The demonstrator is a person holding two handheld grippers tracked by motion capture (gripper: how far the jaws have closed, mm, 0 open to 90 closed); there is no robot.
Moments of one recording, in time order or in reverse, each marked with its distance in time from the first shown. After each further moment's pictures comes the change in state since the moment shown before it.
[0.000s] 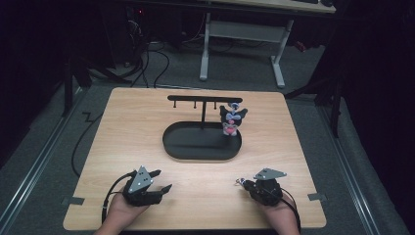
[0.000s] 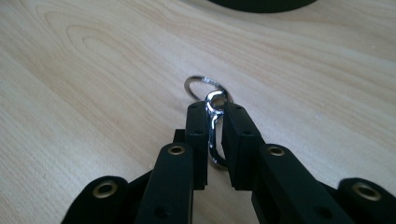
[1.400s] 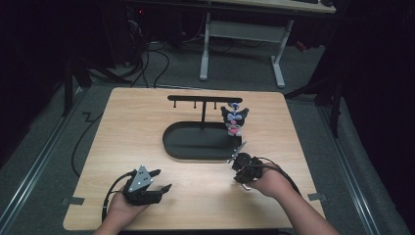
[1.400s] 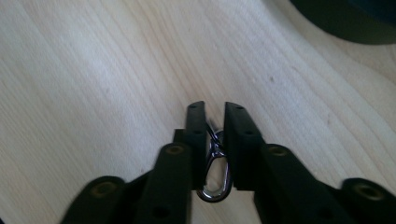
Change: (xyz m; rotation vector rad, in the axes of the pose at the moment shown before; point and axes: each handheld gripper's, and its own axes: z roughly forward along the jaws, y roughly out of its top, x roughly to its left) left arm 0.002 0.000 0.000 -0.001 -0.001 0.000; right arm 0.004 0.093 0.034 0.500 0.112 -0.359
